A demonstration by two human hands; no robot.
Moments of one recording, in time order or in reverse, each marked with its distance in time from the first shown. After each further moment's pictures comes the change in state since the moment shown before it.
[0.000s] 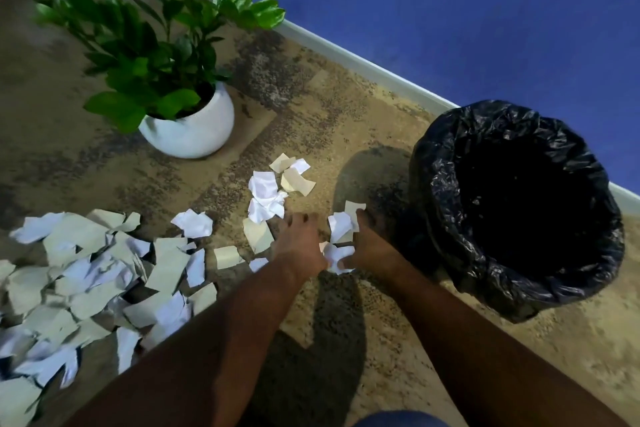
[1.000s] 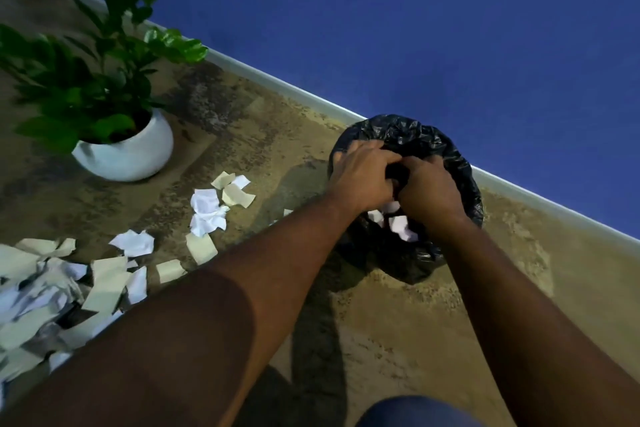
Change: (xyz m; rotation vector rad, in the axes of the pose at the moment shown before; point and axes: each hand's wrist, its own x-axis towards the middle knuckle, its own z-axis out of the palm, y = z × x) left_hand -0.027 0.220 -0.106 -0.263 0.362 0.558; right_hand -0.135 0.005 -0.178 -0.374 0.754 0.038
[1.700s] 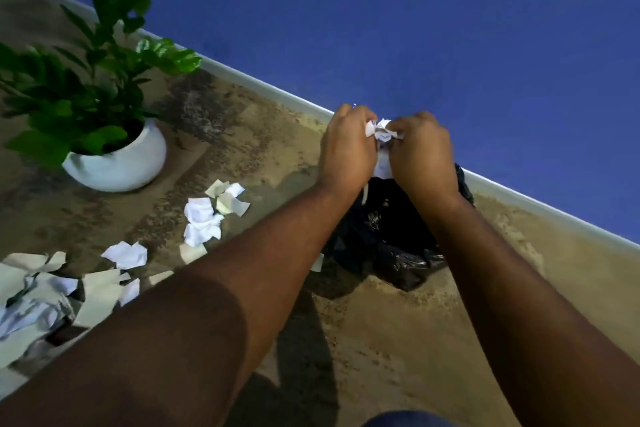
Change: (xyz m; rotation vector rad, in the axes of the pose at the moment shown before) left_hand 0.020 0.010 -0.035 -0.243 0.447 -0.082; right_hand 0.022 -0.040 -0.037 0.098 0.362 -0.183
